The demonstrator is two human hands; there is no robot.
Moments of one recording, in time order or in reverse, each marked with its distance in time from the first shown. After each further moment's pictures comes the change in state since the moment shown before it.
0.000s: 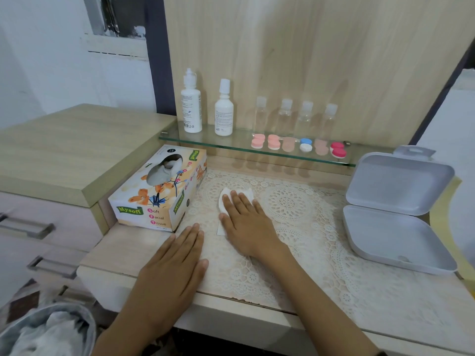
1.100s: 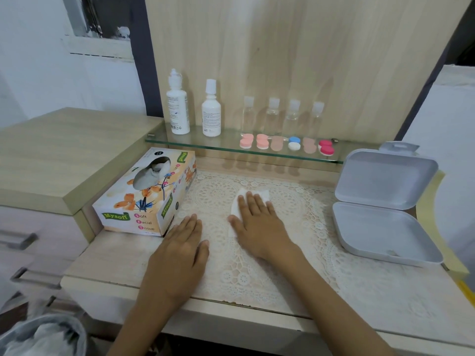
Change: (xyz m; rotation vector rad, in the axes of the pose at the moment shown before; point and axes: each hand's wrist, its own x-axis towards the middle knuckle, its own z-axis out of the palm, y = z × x) left_hand 0.040 0.018 0.011 -0.121 0.136 -0.141; right_hand -0.019 0.026 -0.010 -0.035 -0.028 0.136
